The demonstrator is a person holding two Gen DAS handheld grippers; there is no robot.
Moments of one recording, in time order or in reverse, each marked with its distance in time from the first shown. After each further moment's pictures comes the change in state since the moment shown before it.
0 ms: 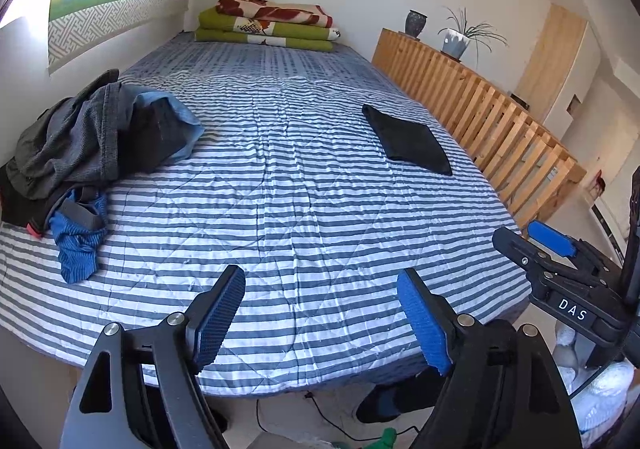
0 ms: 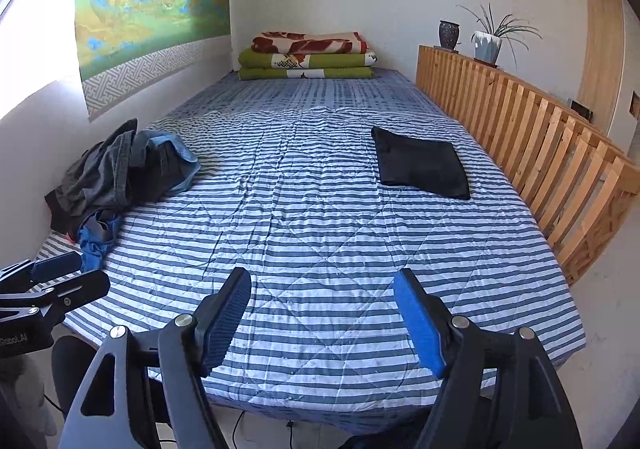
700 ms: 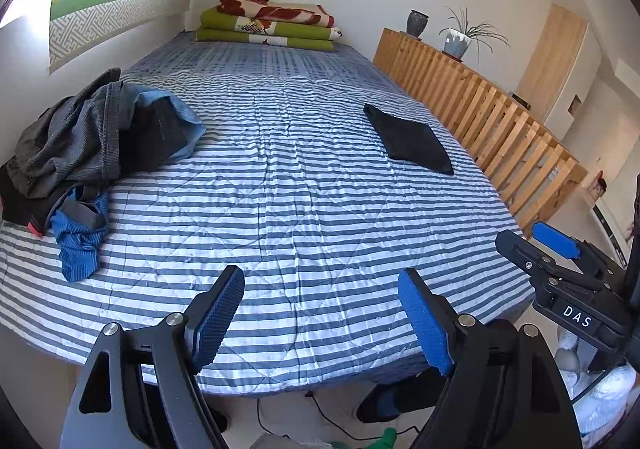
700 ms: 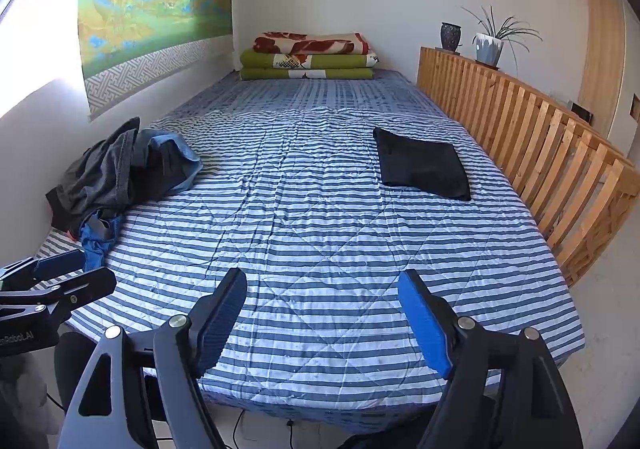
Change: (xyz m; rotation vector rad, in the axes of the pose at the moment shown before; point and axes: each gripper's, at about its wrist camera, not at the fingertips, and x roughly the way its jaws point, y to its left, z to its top) left arm 0.001 0.003 -0.002 -0.001 0.000 0.002; right arm -0.004 0.004 -0.002 -0.007 -0.002 0.000
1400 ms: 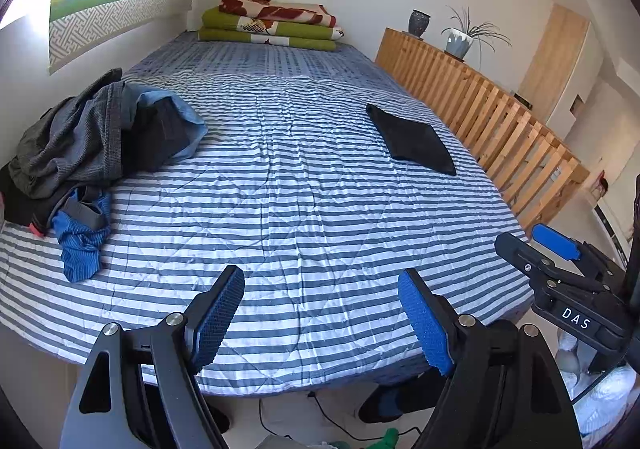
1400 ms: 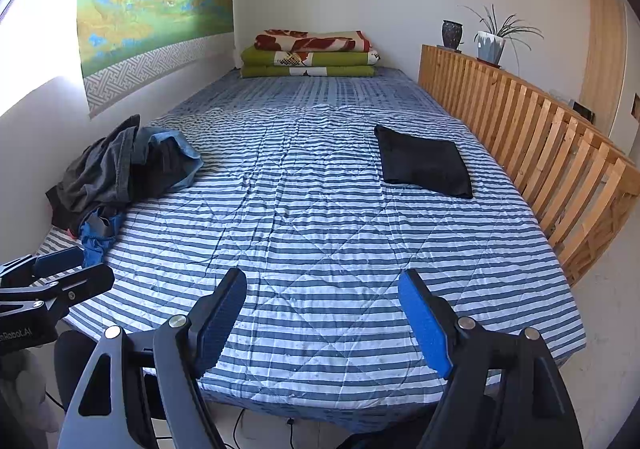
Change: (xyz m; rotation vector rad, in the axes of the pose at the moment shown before) left arm -0.001 0.005 0.001 0.002 0.002 0.005; right arm 0.004 -0.001 0.001 -0.004 0.011 0.006
